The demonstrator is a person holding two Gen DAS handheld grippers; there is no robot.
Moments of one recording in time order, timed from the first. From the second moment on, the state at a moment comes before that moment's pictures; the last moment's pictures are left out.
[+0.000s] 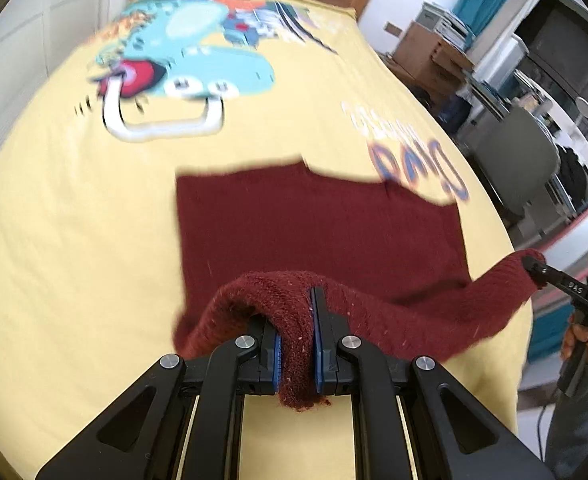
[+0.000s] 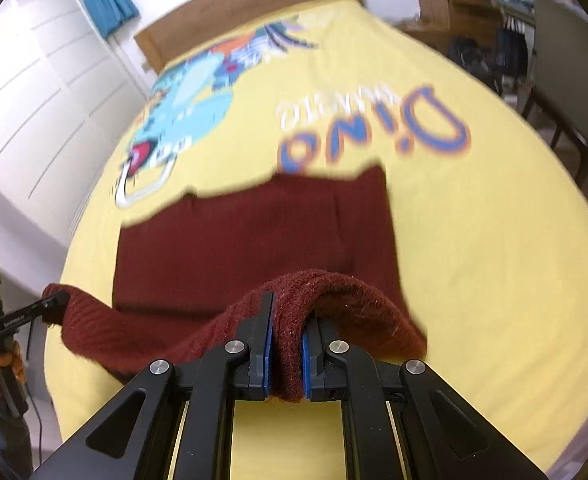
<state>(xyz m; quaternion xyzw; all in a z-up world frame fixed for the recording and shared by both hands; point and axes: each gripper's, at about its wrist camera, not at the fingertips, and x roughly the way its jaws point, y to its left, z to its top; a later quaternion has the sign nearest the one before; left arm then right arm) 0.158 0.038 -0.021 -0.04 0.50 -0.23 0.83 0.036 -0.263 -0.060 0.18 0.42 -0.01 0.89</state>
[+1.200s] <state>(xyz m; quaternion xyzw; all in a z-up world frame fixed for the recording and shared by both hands) 0.247 -0.023 -0.073 0.04 0.46 -0.14 0.88 0.185 -0.269 -0.079 0.07 0.44 -0.09 0.89</state>
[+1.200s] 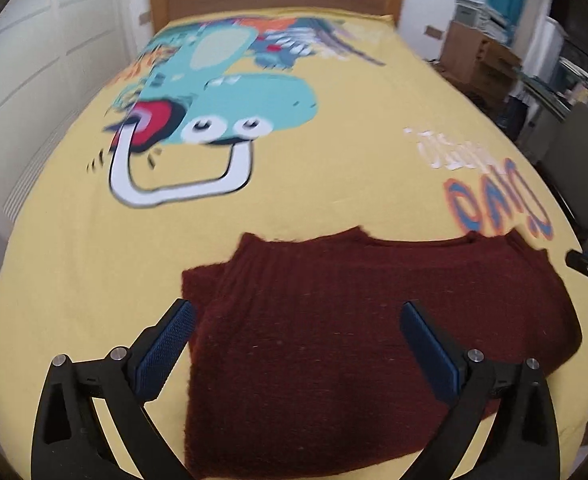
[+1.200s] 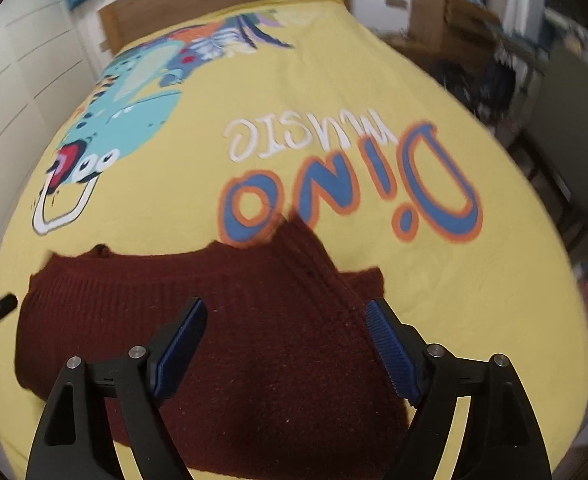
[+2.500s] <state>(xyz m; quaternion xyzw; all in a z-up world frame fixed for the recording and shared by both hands) 0.202 -0.019 -0.190 0.06 0.49 -0.14 0.86 0.117 -0.263 -0.210 0.06 0.46 -0.07 0.88</state>
